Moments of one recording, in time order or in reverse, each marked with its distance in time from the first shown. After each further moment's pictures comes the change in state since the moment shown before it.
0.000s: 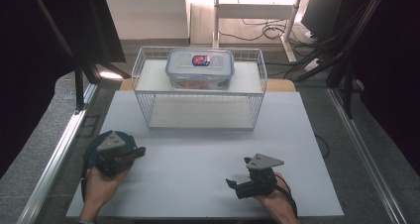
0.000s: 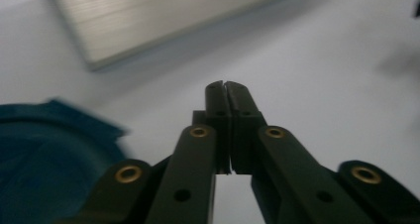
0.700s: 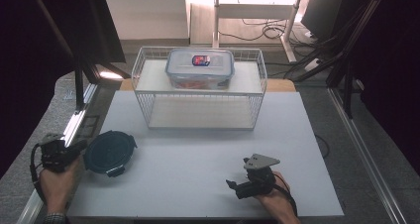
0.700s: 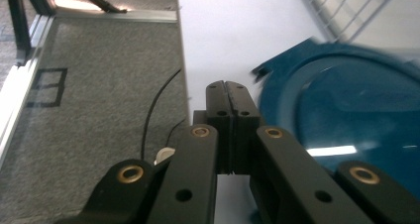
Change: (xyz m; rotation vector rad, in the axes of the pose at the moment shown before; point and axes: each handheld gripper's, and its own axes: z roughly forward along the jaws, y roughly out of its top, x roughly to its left) left arm 0.125 -0.060 -0.040 -0.035 0.343 -0.301; right arm -0.002 -0.001 0.006 0.058 -0.003 -0.046
